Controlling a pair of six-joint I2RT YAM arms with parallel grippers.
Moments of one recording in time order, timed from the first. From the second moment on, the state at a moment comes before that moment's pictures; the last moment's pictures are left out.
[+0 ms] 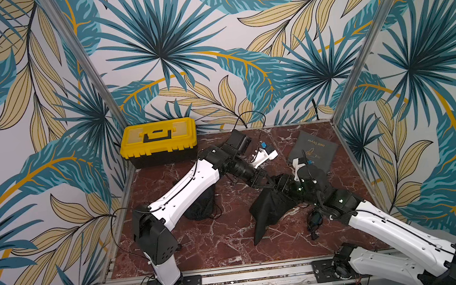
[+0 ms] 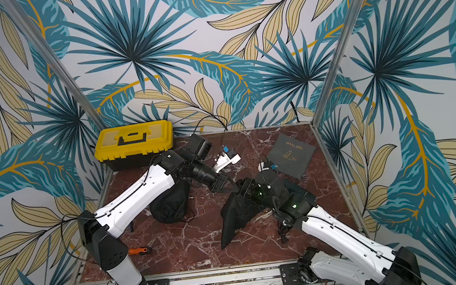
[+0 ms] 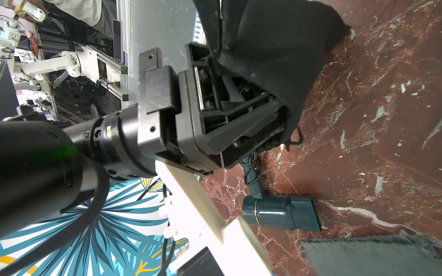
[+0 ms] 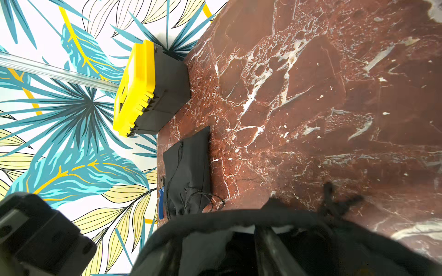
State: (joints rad) left arm -0.73 1.76 1.76 -0.96 0.82 -0.04; right arm 0.65 0.98 0.82 -0.37 0.06 1.11
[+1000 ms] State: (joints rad) left arm -0.61 1.72 1.77 -1.07 0.71 0.23; right arm 0.65 0.85 0.77 -0.66 0.17 1.08
